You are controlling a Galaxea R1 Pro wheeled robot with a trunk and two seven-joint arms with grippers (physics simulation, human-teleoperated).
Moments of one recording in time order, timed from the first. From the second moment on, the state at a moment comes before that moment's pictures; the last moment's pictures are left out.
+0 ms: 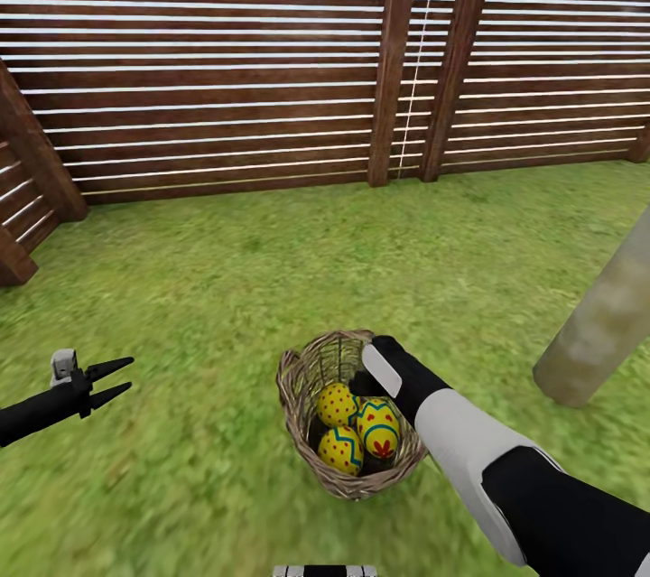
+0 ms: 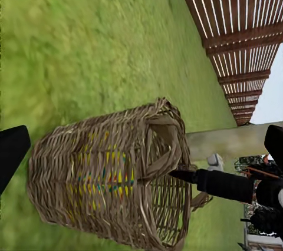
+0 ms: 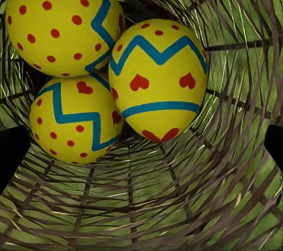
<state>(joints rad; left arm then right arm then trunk) -0.74 0.49 0.64 -0.49 -0.03 0.86 -1.36 -1.00 0.17 0.41 -0.42 -0.71 0.83 -0.57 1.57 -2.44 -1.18</state>
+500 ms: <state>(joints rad) -0.74 0.49 0.64 -0.49 -0.03 0.86 -1.36 -1.00 0.17 0.41 -0.43 -0.71 0.83 -0.57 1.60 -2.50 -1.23</state>
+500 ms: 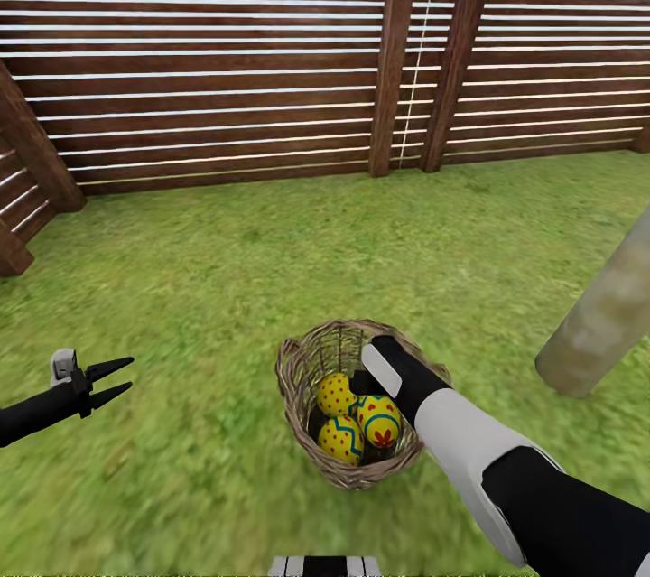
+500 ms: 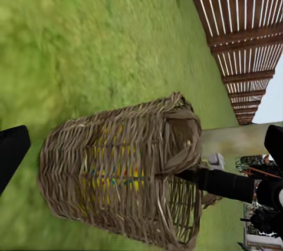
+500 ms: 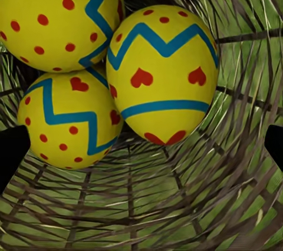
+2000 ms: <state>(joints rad) -0.74 0.49 0.64 -0.49 -0.03 0.86 -1.36 -1.05 0.17 0.42 -0.43 -0.71 0.76 -0.58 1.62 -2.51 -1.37</state>
